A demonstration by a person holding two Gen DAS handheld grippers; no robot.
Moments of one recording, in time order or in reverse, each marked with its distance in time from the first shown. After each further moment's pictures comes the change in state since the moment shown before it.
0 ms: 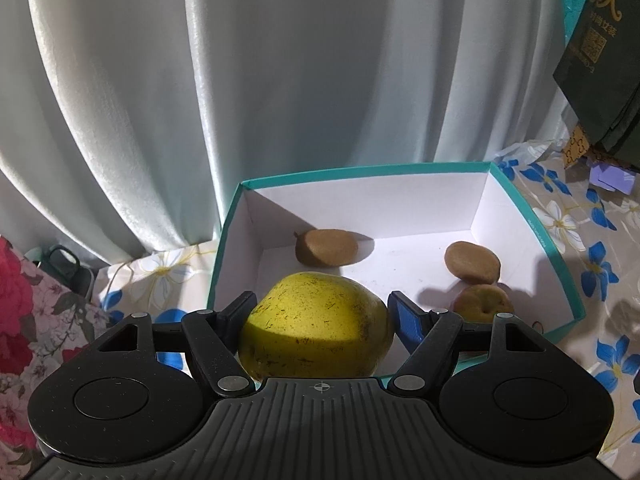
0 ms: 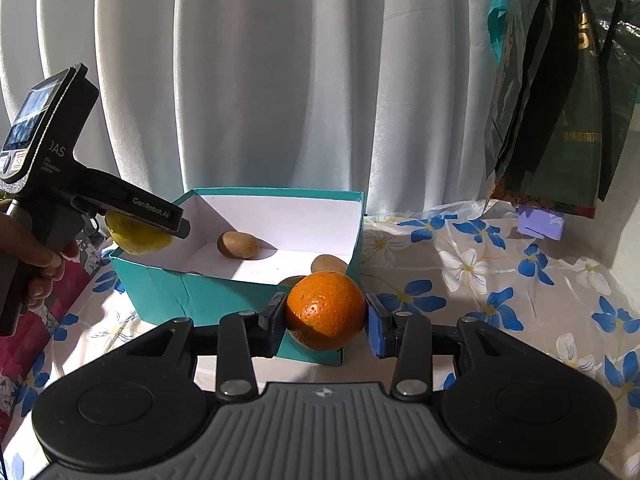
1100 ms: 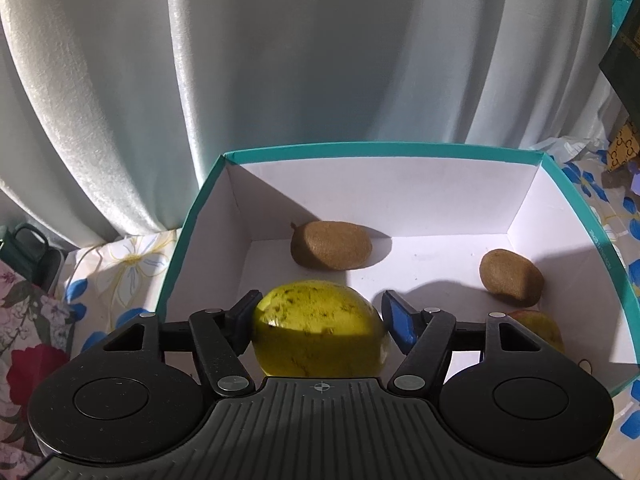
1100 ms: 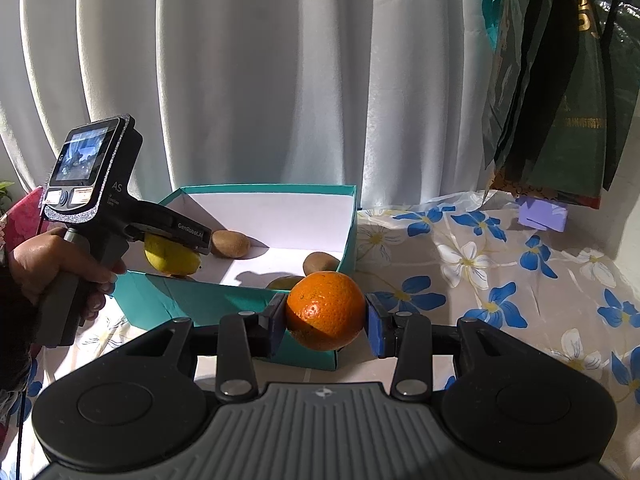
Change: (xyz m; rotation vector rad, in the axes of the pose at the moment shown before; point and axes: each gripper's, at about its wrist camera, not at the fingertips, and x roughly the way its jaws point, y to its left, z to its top) left arm 0.076 0.000 0.005 -0.057 0.048 0.020; right arm 0.022 -0.009 0.003 0.017 0.021 0.002
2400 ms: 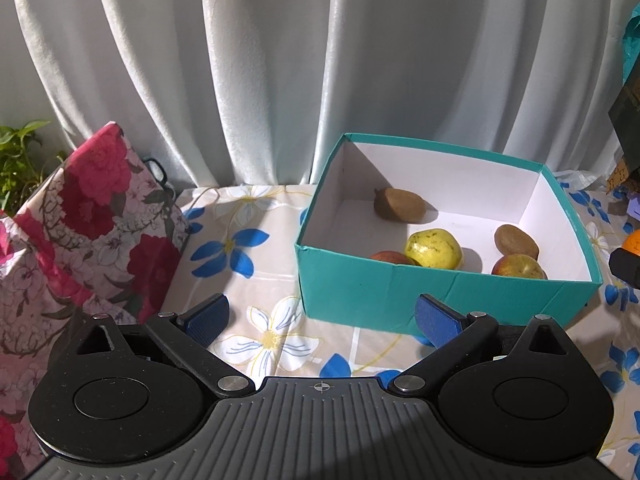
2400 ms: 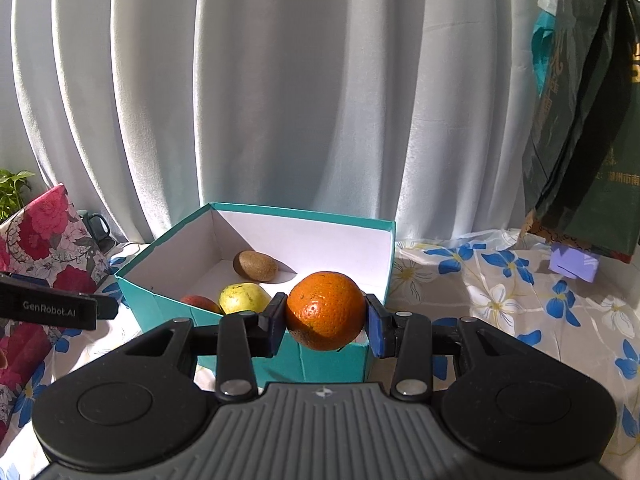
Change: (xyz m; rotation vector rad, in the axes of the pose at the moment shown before) left arm -0.139 0.031 -0.084 -0.174 -0.065 0.141; right arm 0.016 0.024 0.026 -0.095 -0.042 0.065
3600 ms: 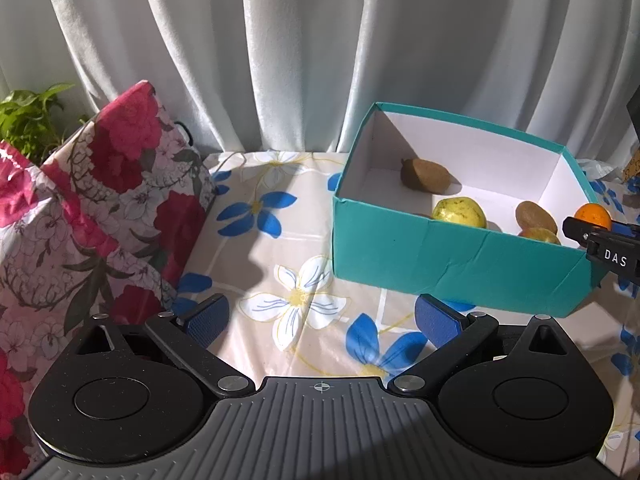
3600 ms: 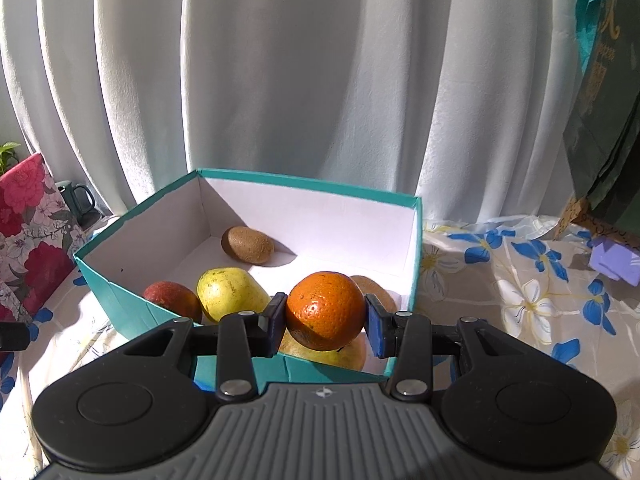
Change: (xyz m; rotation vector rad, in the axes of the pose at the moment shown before) left arm -0.005 0.022 -0.024 -0.047 0.067 0.038; right arm 0.084 -0.001 -0.006 -0.022 0.103 0.029
